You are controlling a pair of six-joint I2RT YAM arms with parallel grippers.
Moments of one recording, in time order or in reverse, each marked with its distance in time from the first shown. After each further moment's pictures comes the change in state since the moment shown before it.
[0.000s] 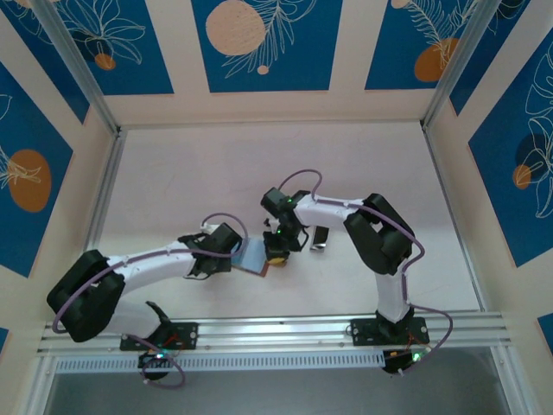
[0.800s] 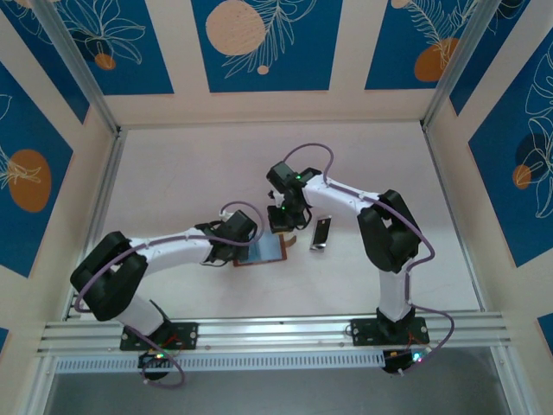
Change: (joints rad) left arm 0.008 0.173 0.155 0.106 0.066 0.044; right arm -0.074 -0.029 0.177 -0.081 0.137 -0.116
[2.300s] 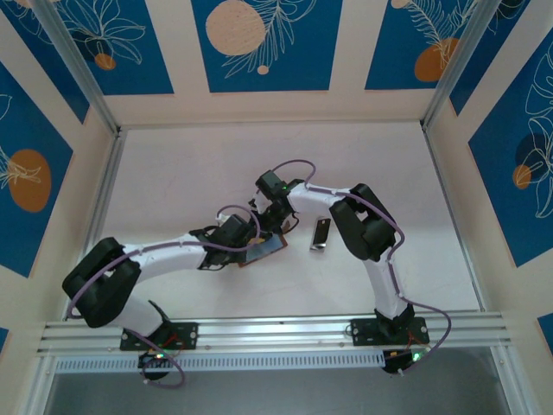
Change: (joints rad) left arm 0.000 -0.077 -0.079 0.056 0.015 -0.016; right arm 0.028 0.203 0.006 0.291 -0.404 0.137
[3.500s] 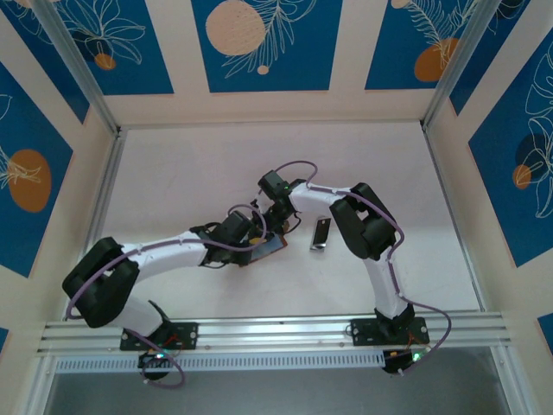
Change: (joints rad) left arm 0.000 0.023 0.048 -0.013 0.139 0.181; right arm -0.019 0.006 -0.010 -0.001 -0.034 -0.011
